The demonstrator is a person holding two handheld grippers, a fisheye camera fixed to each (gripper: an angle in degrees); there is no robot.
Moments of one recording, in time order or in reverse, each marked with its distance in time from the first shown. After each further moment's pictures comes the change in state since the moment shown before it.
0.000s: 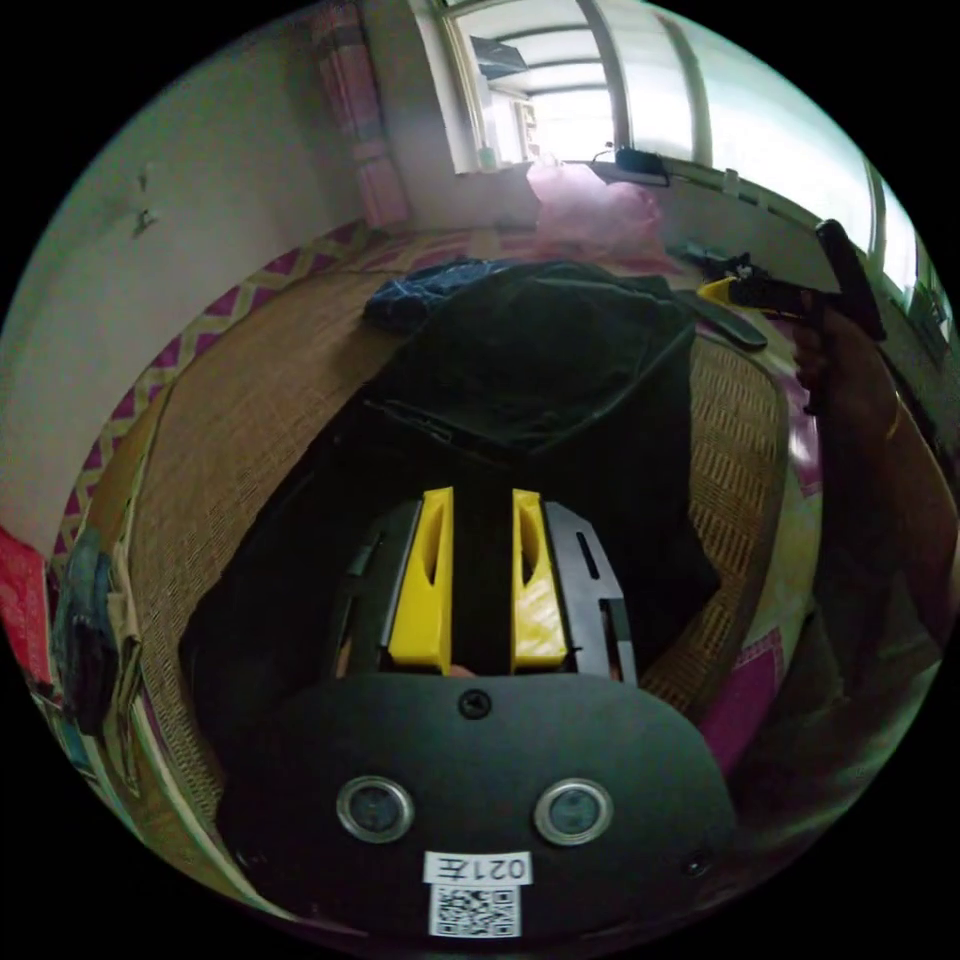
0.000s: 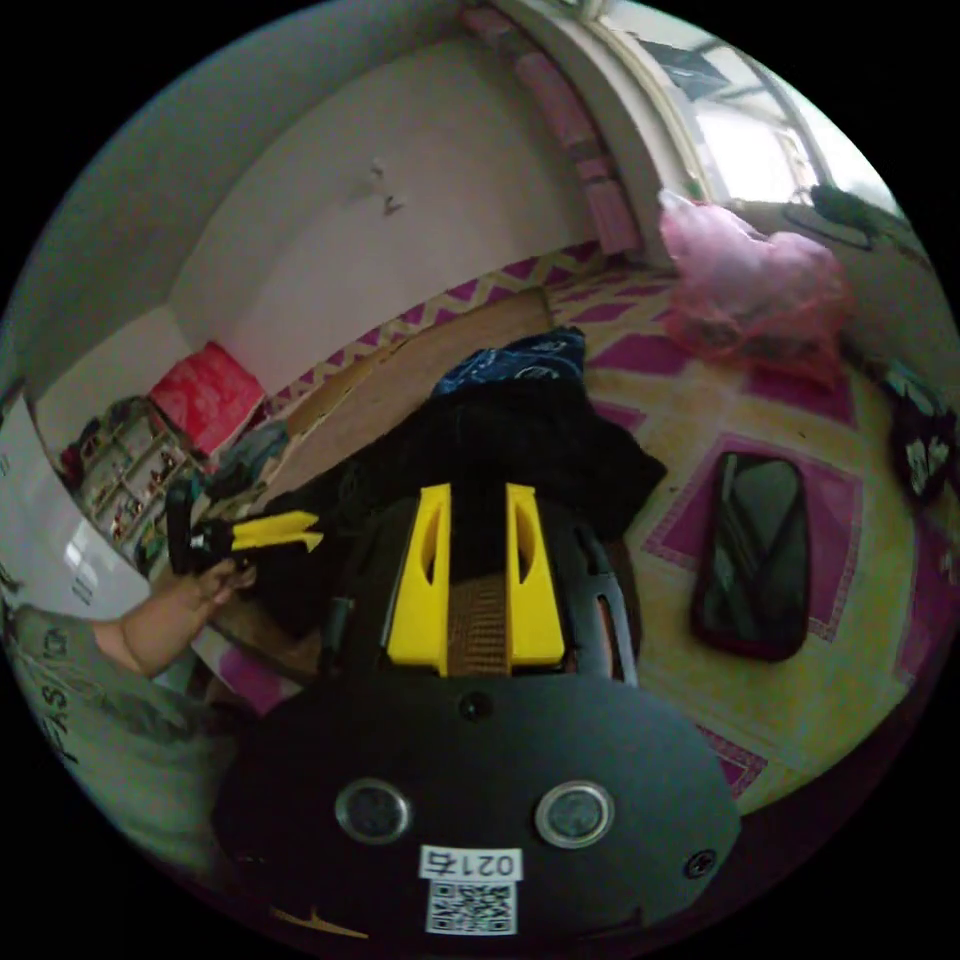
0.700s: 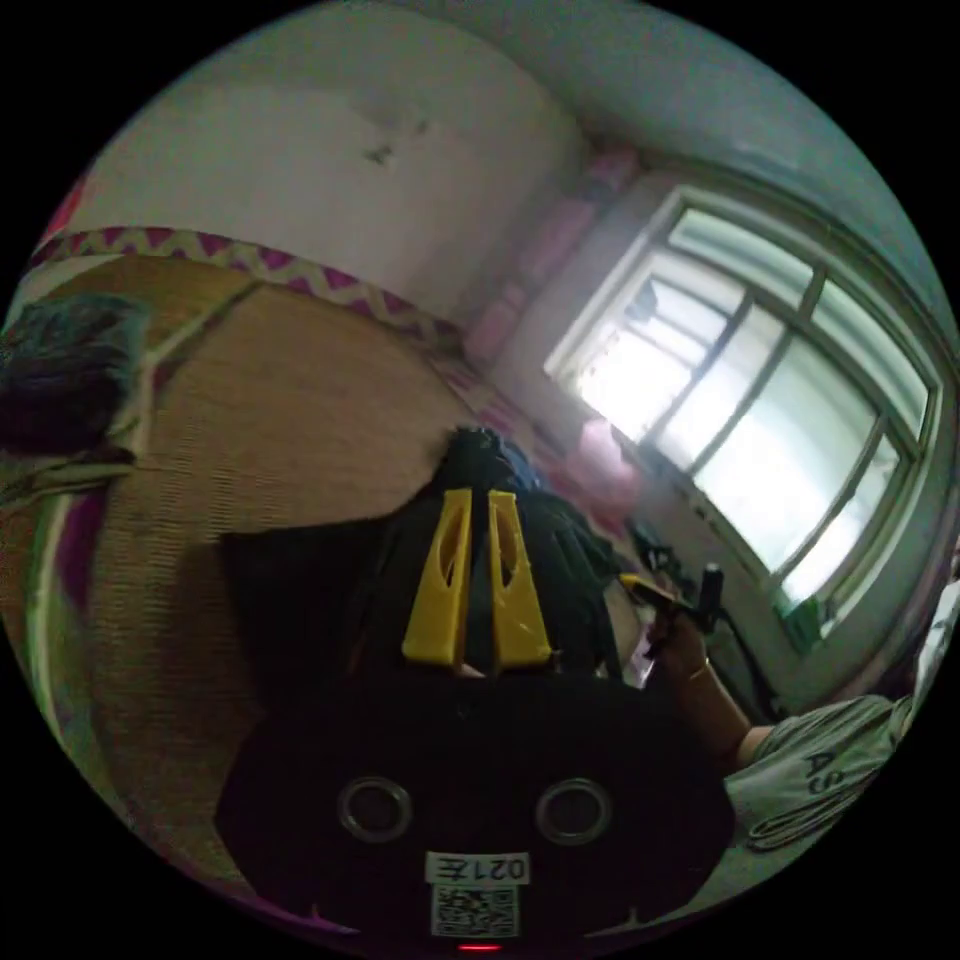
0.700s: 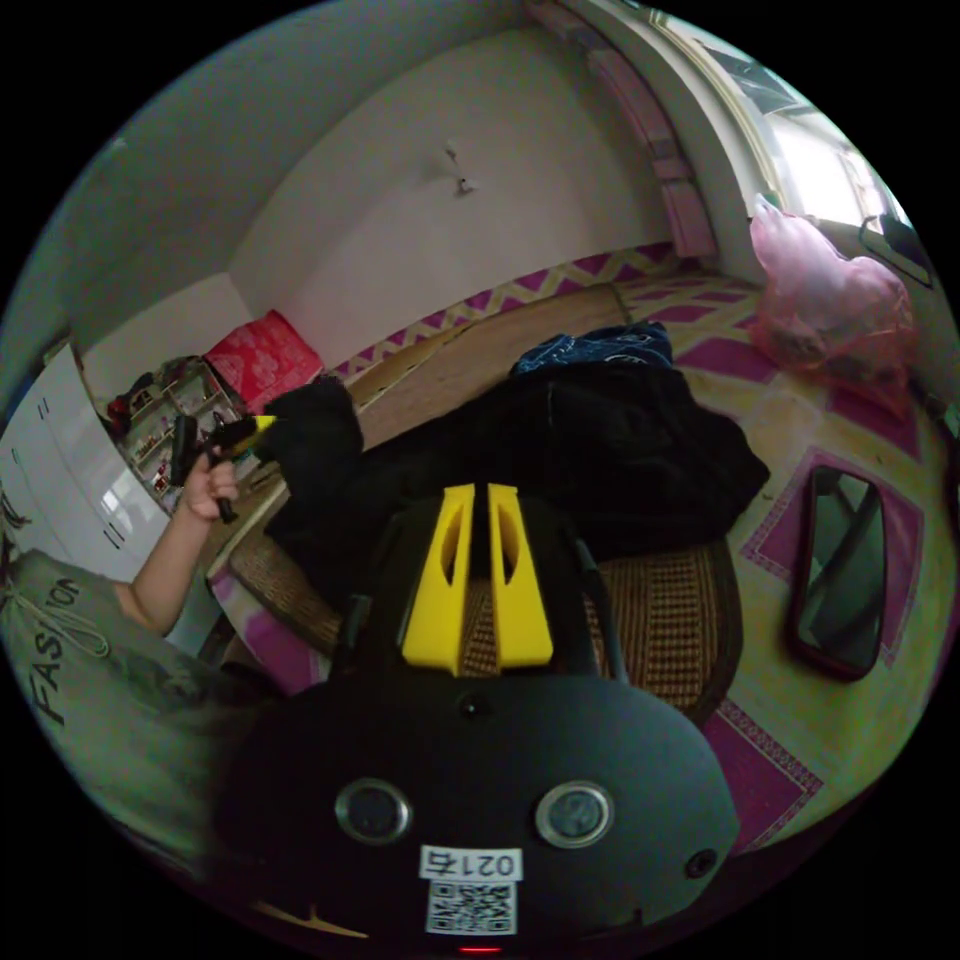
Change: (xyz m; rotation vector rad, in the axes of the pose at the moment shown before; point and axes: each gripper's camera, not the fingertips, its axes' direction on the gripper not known) left arm -0.315 0.087 -0.210 0.513 0.318 -0.652; right arm -0.162 0.101 0.081 -0.031 -0.138 -0.127
